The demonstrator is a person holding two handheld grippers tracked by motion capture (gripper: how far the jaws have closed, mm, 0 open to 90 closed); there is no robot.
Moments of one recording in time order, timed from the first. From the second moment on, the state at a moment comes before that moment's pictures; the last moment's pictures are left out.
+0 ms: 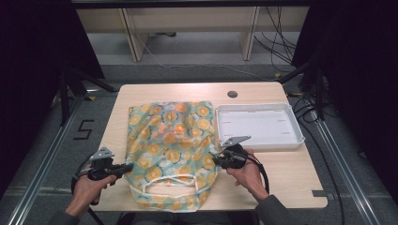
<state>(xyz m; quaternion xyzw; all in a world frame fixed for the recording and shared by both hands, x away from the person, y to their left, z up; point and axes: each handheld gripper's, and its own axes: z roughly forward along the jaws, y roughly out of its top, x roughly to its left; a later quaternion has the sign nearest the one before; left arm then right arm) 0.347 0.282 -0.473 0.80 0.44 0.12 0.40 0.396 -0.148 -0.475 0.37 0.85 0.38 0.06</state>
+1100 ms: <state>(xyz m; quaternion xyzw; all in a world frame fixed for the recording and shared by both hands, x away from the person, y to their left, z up) 0.321 0.273 -0.448 0.80 0.43 0.16 0.39 0.324 -0.082 -0.474 0.18 0.91 0.38 -0.02</state>
